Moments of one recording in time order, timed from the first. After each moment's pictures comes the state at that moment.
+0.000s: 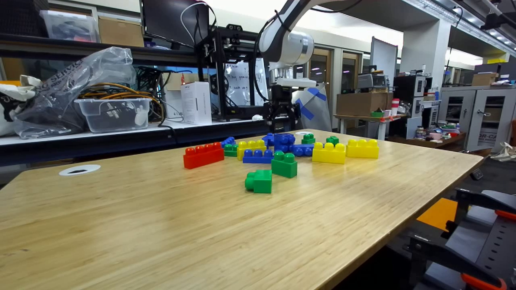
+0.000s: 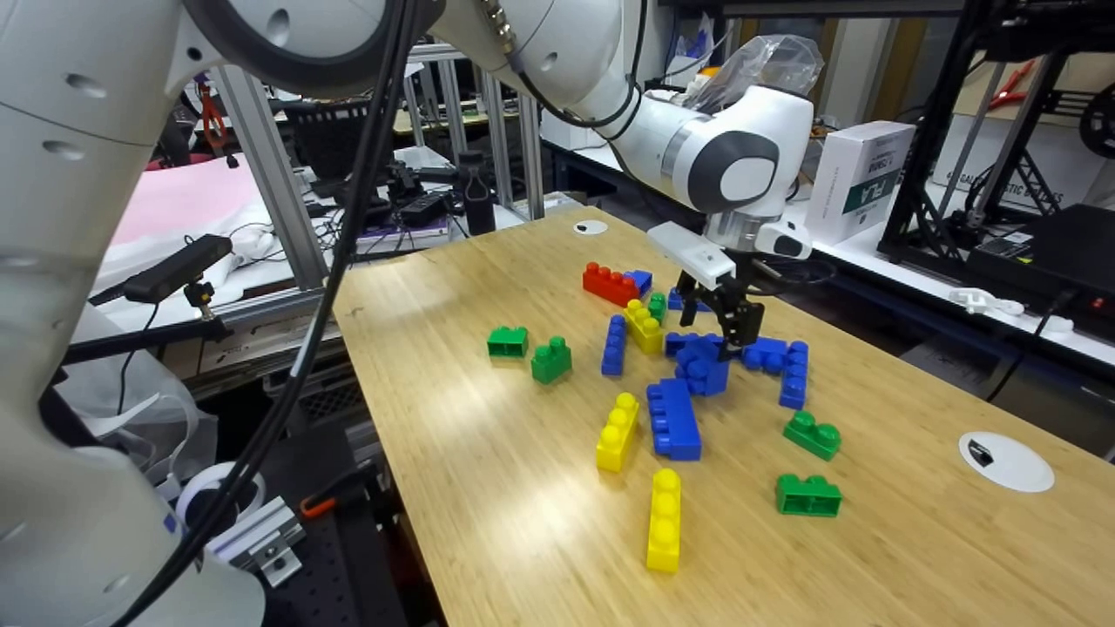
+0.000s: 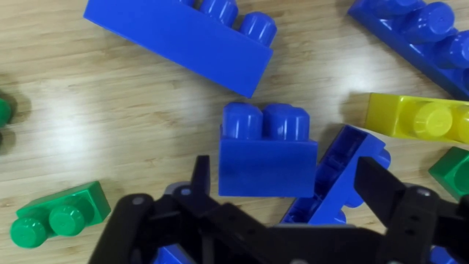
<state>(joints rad) -0.05 0.72 0.00 -1.49 0.07 2.11 0.05</state>
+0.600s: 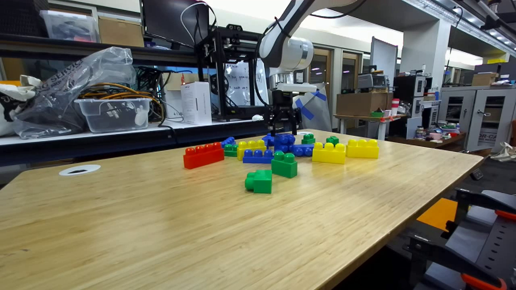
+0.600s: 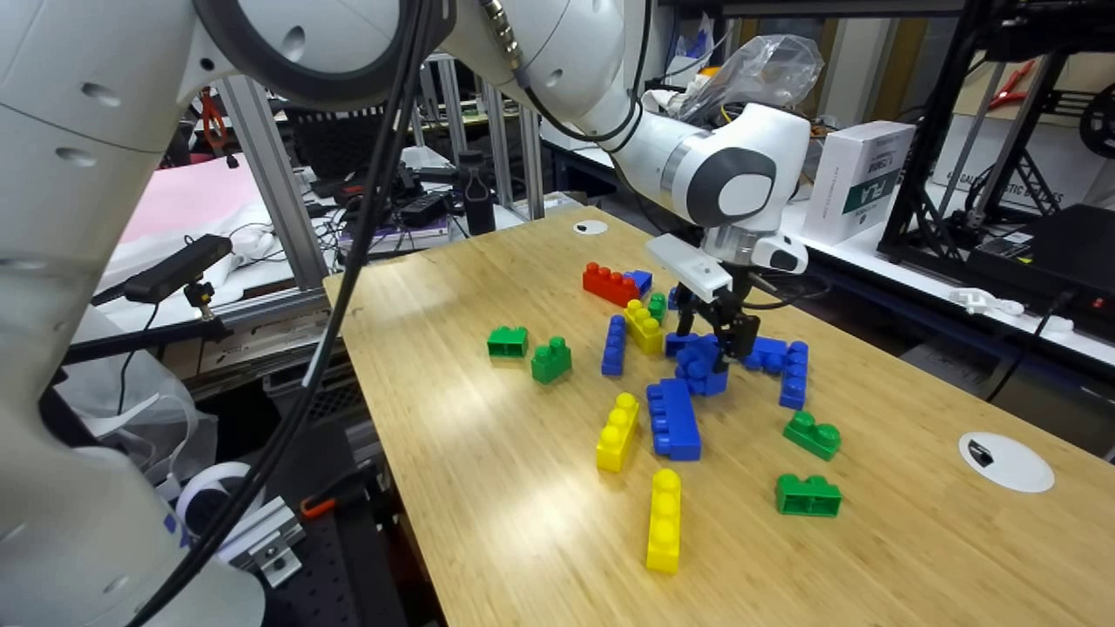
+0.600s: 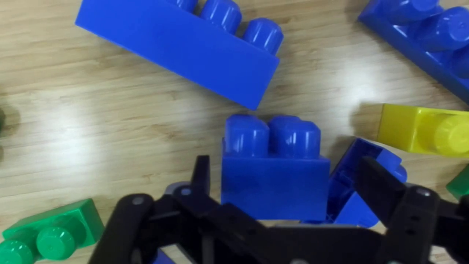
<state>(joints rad) -0.05 0.75 0.00 -1.49 0.07 2.11 0.05</state>
